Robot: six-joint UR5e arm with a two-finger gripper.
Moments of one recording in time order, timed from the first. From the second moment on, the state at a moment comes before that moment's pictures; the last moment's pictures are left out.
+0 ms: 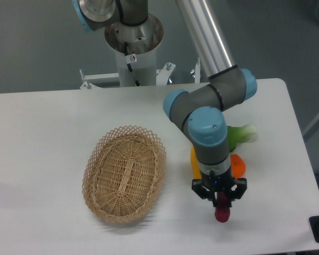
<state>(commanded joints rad) 2.43 -2.16 -1.56 -0.66 1.69 0.57</state>
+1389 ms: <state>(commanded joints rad) 2.45 -2.22 -1.59 -0.64 1.84 1.10</state>
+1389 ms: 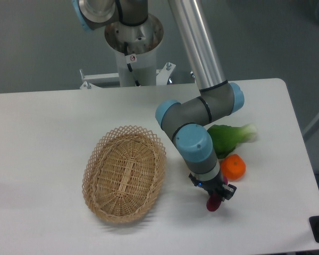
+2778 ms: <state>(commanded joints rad) 2.69 -1.99 -1.38 -0.99 1.59 1.17</state>
